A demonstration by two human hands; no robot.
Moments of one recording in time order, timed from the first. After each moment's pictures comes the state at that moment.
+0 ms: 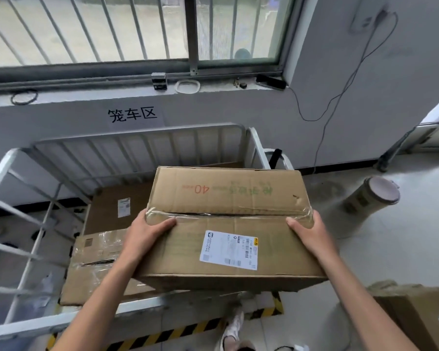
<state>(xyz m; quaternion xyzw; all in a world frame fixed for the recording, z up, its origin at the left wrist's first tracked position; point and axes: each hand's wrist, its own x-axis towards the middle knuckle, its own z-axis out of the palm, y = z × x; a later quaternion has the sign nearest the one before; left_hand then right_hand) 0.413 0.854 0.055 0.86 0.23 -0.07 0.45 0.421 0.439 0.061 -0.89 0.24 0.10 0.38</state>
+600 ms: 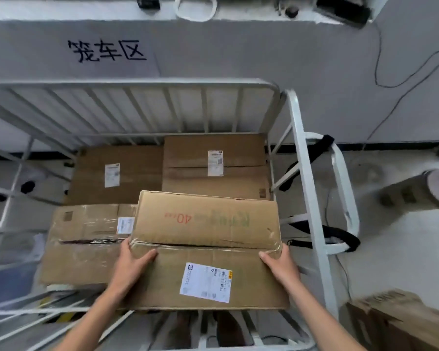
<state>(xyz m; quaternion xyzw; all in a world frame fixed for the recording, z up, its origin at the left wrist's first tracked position) 0.485 0.873 -0.162 0.77 0.40 -0.17 0.46 0.552 0.487 -0.191 -0.81 0.29 0.34 0.37</state>
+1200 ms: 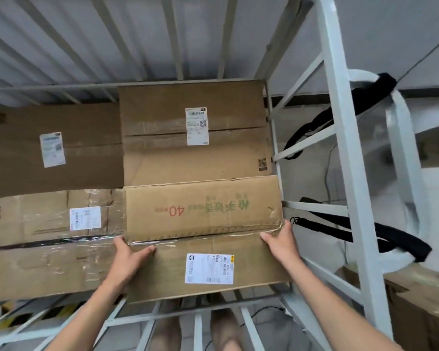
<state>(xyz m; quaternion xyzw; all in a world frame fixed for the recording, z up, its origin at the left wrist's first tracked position) 0.534 0.861 -0.361 0.72 0.44 -0.28 0.46 0.602 0.483 -0.351 -0.83 0.36 0.31 0.30</state>
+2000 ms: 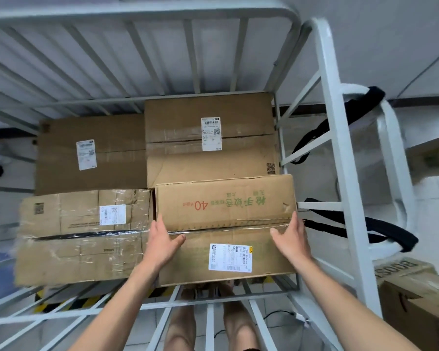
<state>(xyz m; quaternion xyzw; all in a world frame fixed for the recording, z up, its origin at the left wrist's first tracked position) 0.558 0.823 -0.310 0.82 0.33 -0.31 0.37 0.602 0.487 -0.311 -0.87 0.28 0.35 0.19</state>
